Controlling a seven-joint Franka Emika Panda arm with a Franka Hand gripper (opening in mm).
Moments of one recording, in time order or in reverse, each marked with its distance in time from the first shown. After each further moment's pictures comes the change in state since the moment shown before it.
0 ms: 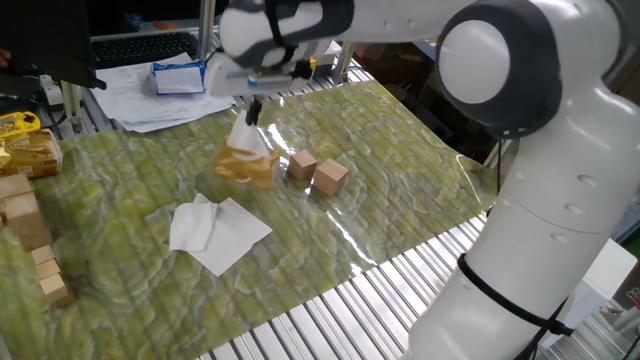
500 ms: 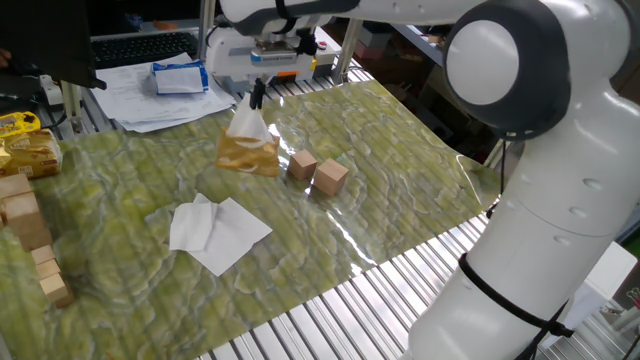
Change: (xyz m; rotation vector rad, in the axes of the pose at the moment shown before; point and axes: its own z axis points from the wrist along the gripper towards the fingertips) arm -0.002 -0.003 -0.047 0.008 0.056 -0.004
